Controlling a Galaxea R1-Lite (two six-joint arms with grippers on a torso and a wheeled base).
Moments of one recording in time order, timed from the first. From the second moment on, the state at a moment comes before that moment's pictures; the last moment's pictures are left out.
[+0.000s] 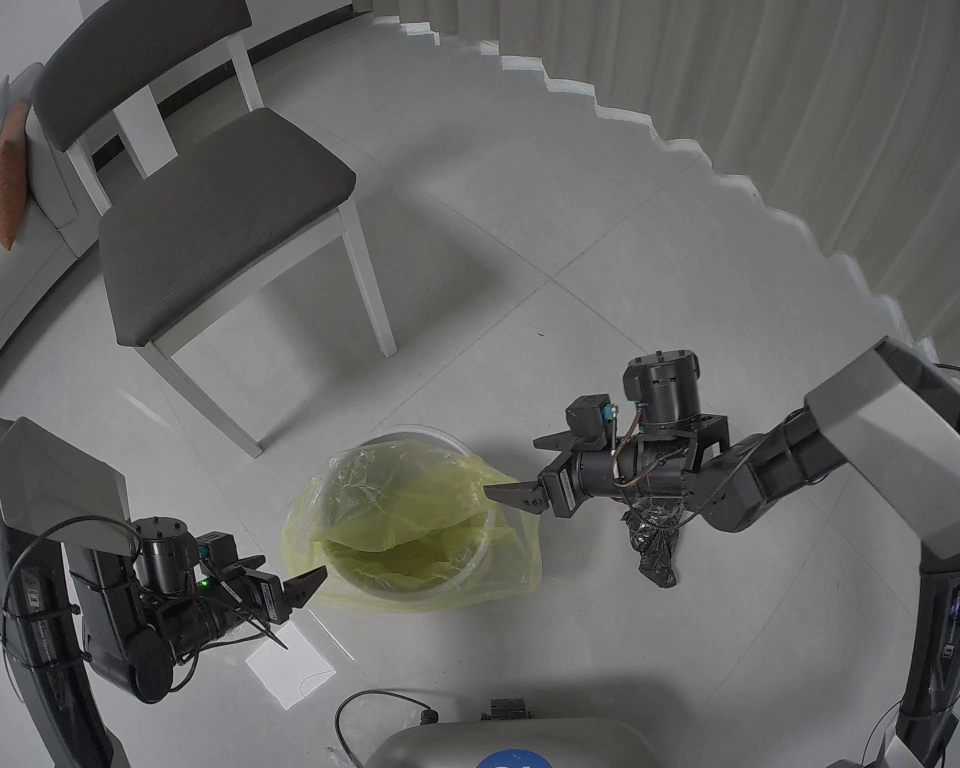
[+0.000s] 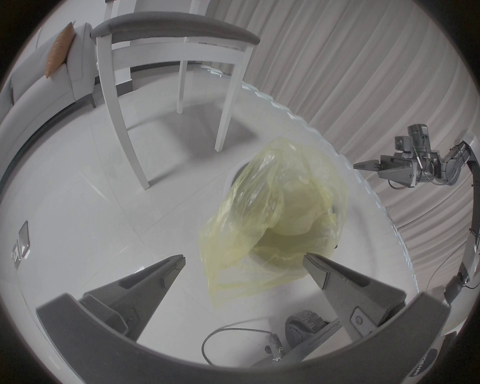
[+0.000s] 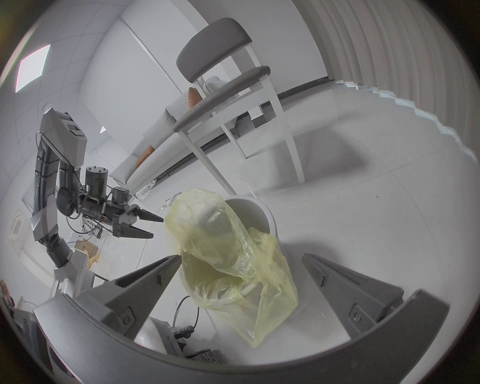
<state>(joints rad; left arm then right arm) -0.11 2.18 -0.17 -1.55 -0.28 -0.11 0.49 2.20 -1.22 -0.55 0.44 -0.12</state>
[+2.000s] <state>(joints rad) -0.07 2.23 -0.39 -1.55 -0.59 -0.09 0.35 1.70 -0.80 -0.56 0.45 -0.09</state>
